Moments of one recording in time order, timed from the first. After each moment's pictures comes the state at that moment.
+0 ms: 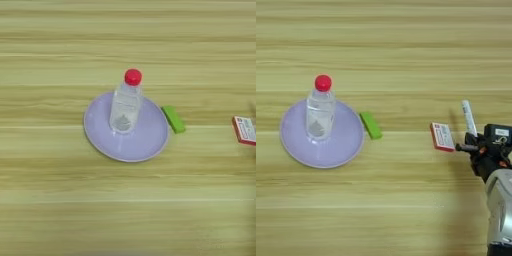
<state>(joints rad) 0.02 -0.48 -0.54 0.13 0.19 0.36 0.31</state>
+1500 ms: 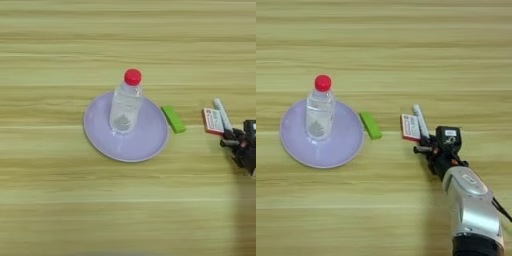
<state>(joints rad) -0.03 -0.39 -0.31 0.25 0.19 0.25 0.34</state>
